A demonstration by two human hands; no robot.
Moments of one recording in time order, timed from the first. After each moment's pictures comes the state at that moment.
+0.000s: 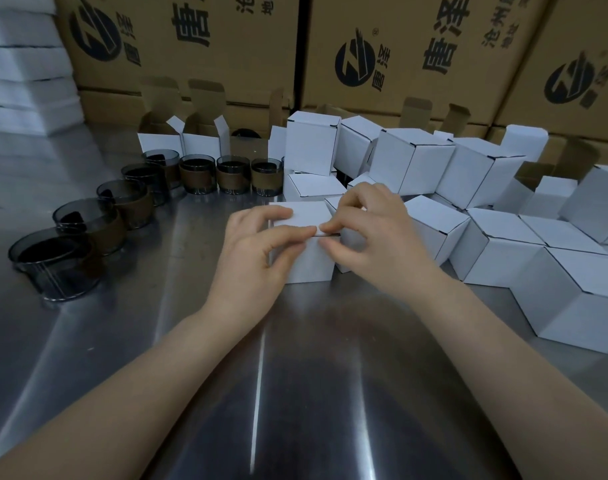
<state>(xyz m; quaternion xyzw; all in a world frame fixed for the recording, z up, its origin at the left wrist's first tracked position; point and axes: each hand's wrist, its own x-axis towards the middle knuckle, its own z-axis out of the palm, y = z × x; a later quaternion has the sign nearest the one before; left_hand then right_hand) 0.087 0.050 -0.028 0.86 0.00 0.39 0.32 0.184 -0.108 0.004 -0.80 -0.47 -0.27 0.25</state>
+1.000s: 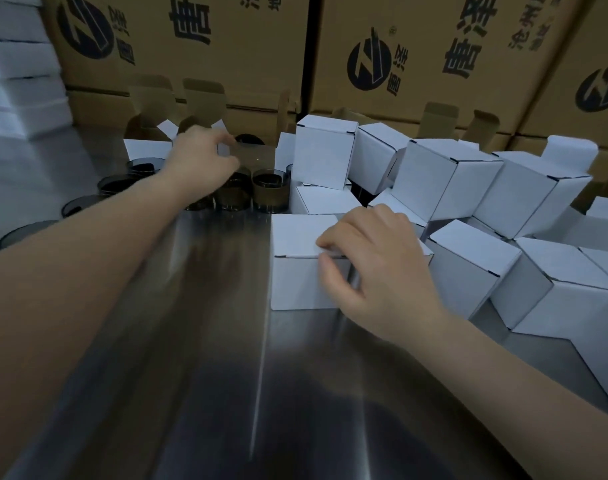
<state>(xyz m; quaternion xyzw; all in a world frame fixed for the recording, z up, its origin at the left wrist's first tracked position) 0.220 0.197 0.036 0.92 0.17 0.25 0.25 0.198 -0.075 -0.002 -0.79 -0.48 -0.33 0.20</state>
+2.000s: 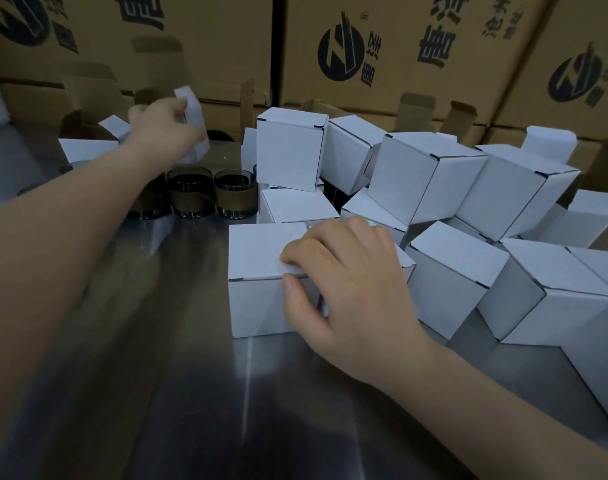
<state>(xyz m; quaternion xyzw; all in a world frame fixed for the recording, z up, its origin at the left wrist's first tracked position) 0.291 0.228 0.041 0.87 0.22 0.27 0.35 0.200 -0.073 -0.010 -0.79 -0.46 -0.36 0.21</state>
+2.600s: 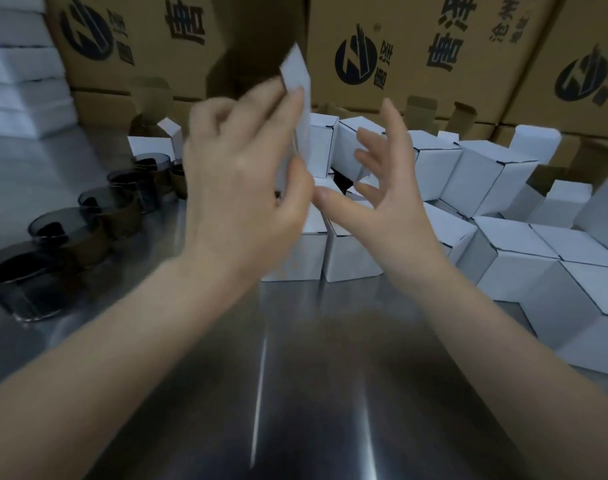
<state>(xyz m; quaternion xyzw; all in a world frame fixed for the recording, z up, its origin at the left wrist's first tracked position) 0.104 0.045 0.053 0.83 0.00 0.55 0.08 0.179 -0.095 0.038 -0.70 -0.36 -0.05 0.62</state>
